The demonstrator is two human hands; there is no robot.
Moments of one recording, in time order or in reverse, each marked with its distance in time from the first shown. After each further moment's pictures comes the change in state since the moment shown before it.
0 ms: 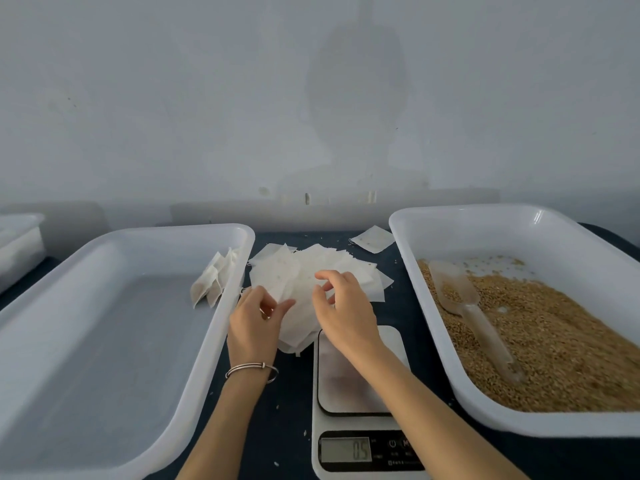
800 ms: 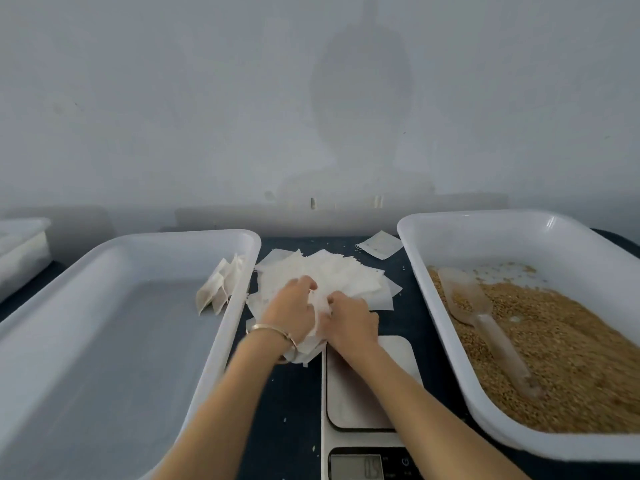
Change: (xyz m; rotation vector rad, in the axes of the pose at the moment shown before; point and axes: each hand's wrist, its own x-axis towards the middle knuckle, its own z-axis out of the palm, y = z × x) left_hand 0.038 0.028 0.012 0.302 -0.594 0.139; right_hand 0.024 0.016 0.024 -0.383 -0.190 0.190
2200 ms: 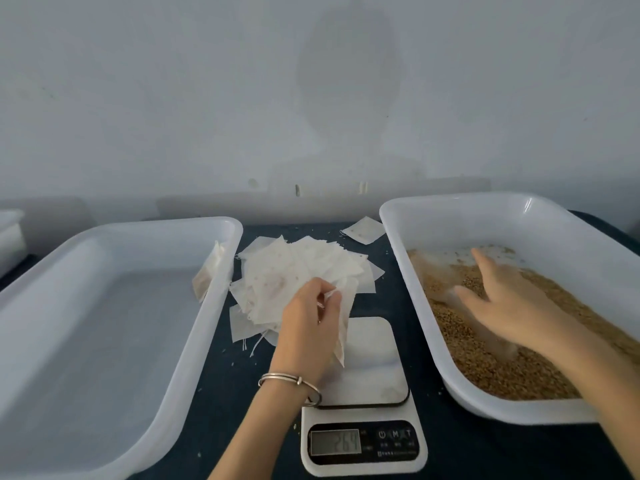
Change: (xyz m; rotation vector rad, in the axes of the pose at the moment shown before) left_hand -0.066 0.067 0.020 -0.437 0.238 0.006; right_hand -0.070 0.126 -0.156 -0.242 0.024 0.104
